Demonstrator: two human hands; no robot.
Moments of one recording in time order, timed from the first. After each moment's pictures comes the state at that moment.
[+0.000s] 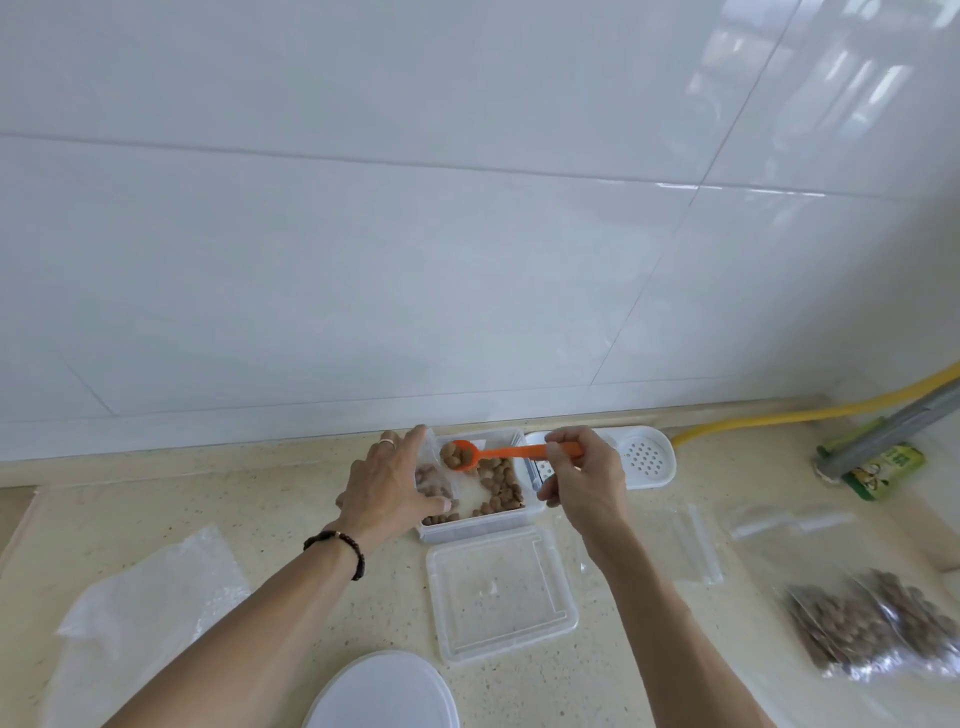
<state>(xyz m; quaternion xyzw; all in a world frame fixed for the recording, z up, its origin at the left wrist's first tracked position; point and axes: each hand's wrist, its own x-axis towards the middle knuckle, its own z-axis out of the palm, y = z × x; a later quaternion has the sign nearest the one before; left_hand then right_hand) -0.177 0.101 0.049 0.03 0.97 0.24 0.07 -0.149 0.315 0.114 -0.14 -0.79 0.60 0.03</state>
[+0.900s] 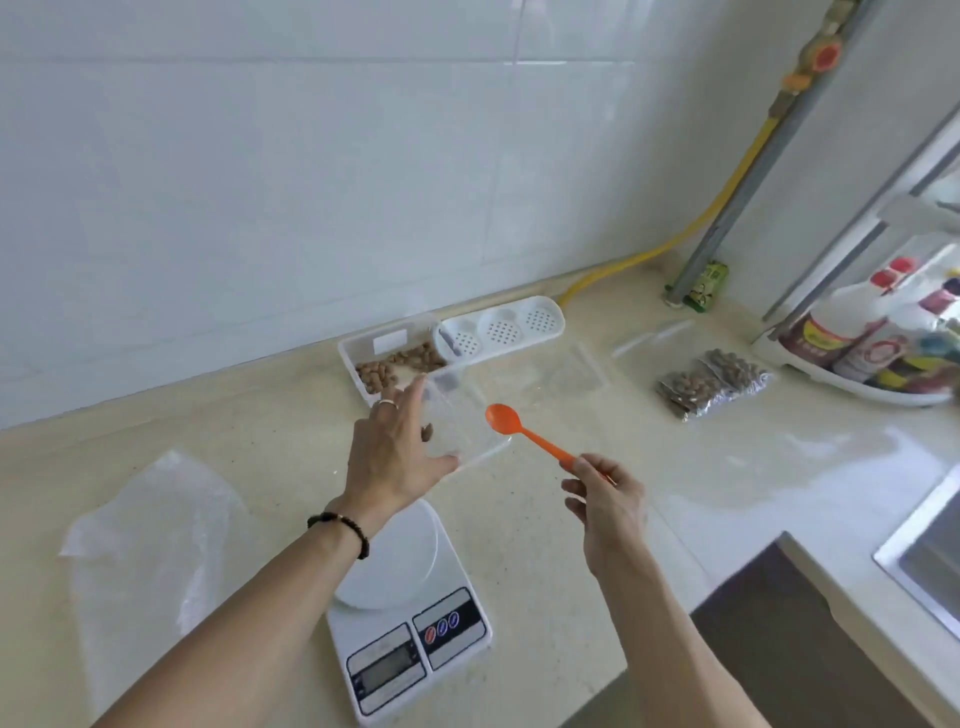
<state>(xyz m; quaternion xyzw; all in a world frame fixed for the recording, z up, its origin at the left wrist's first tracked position) -0.026 0.136 0.071 0.18 0.94 0.29 -0.02 0.083 0.338 0.057 -0.43 -0.55 0.70 0.17</state>
